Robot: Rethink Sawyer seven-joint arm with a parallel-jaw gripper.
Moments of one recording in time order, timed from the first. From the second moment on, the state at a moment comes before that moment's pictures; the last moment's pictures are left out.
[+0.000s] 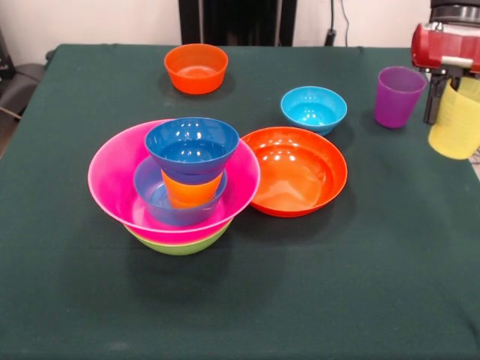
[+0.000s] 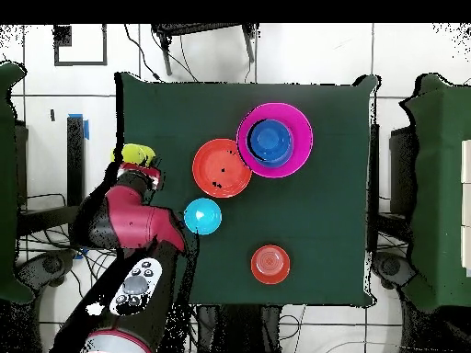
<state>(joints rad) 0.38 -0.51 -0.29 1.68 0.33 -0.13 1.99</state>
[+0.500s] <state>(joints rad) 0.30 -0.56 -0.28 1.68 0.33 -0.10 1.99</state>
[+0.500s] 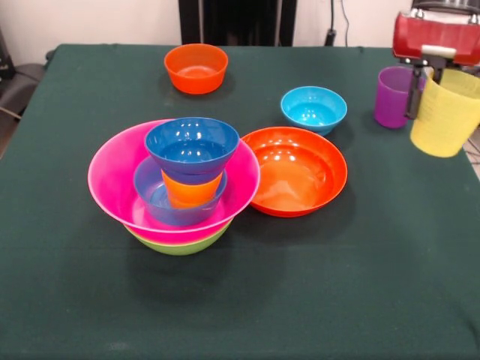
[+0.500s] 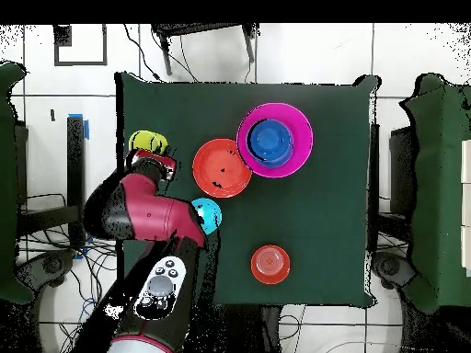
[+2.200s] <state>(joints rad) 0.06 -0.76 -0.24 1.50 0.19 0.32 1.99</state>
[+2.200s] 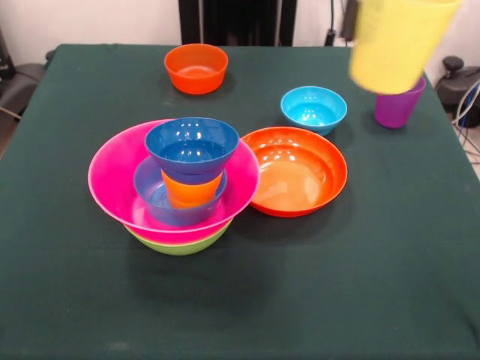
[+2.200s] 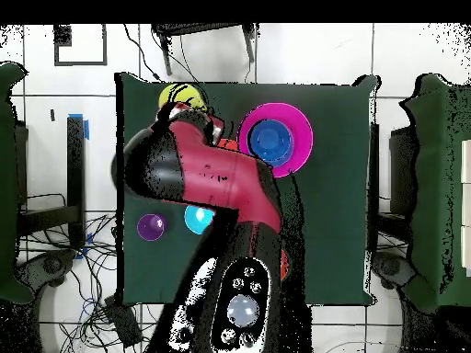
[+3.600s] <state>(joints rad) -0.12 -0.70 -0.04 1.48 -0.07 0.30 1.99</state>
